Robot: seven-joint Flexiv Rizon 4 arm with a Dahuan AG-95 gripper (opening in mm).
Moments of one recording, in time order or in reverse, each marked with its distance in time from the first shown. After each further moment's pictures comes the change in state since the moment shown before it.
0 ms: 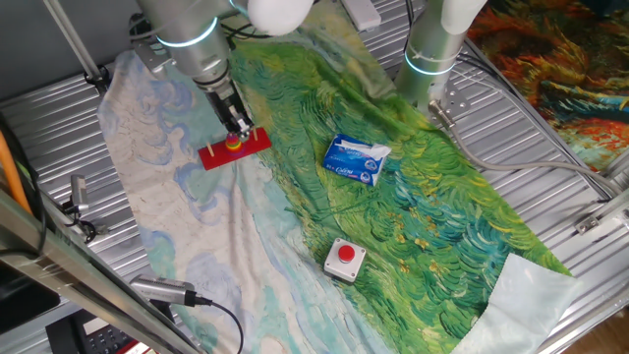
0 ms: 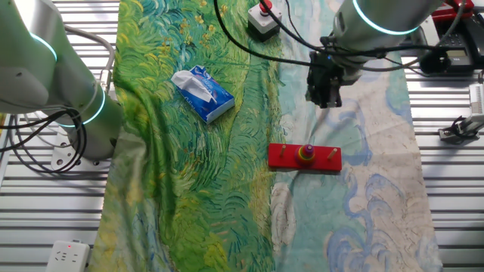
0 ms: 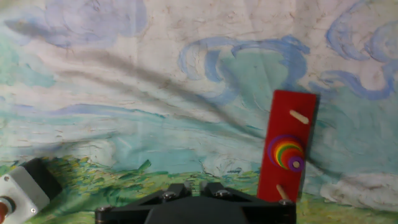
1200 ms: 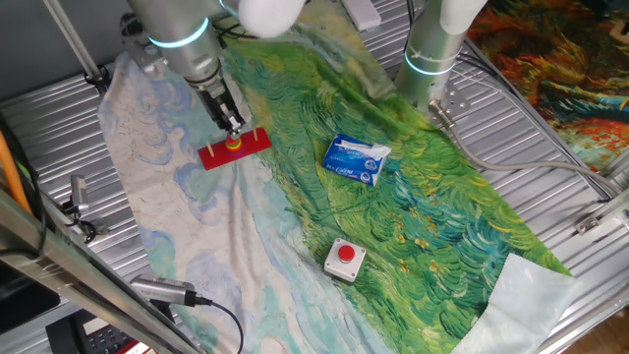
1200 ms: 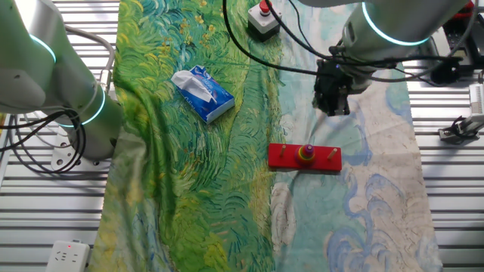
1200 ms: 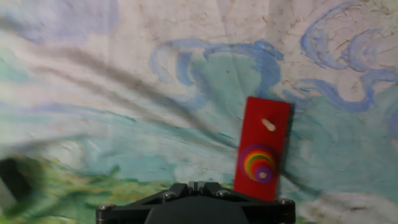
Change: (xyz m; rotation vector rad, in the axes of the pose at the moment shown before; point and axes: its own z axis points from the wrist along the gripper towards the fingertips) arm -0.013 -0.001 -0.005 -0.058 -0.022 0.068
